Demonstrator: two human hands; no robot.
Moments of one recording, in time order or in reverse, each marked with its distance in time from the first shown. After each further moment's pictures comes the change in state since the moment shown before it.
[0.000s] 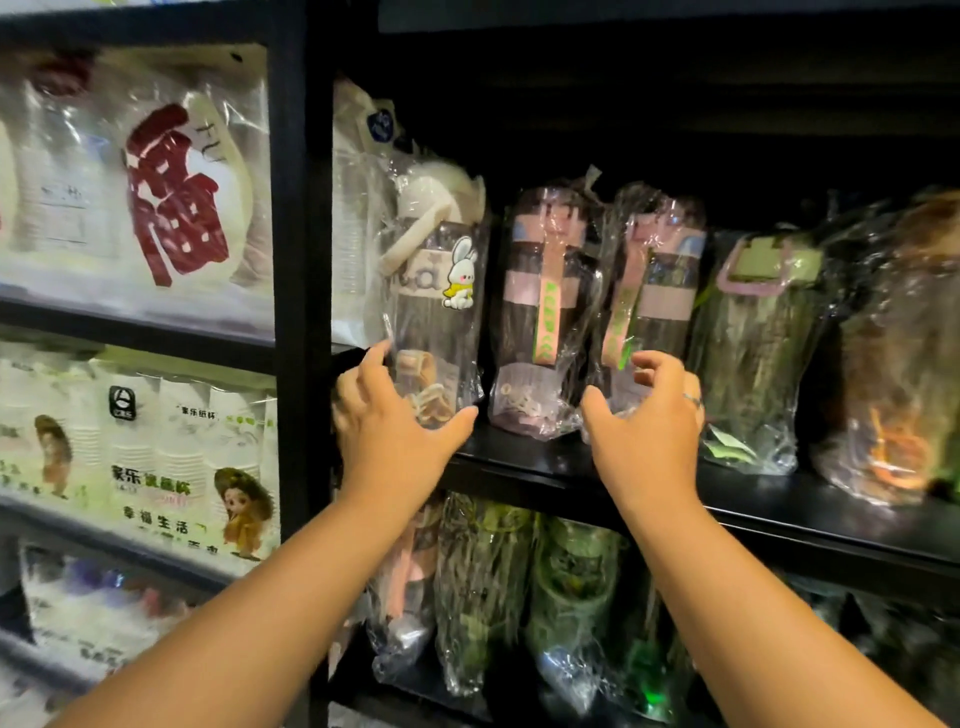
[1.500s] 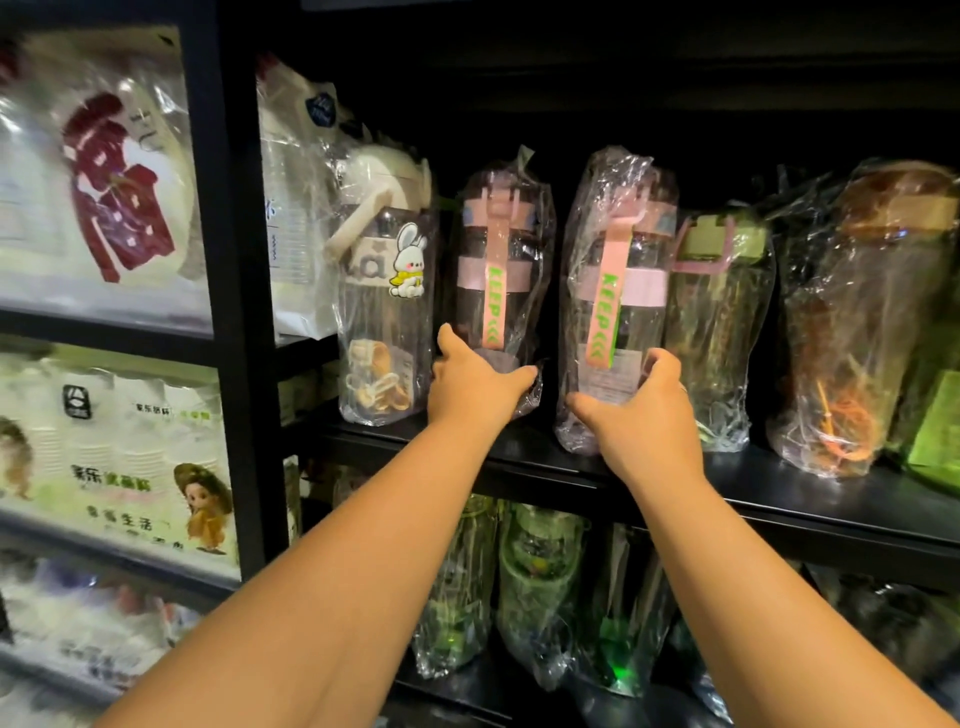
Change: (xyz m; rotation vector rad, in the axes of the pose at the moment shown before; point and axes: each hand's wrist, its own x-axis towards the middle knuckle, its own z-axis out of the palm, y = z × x) left_hand 0.021 0.077 0.089 -0.073 -0.314 -0.260; right_hand 0.027 0.043 -0.032 -0.089 -0.180 0.141
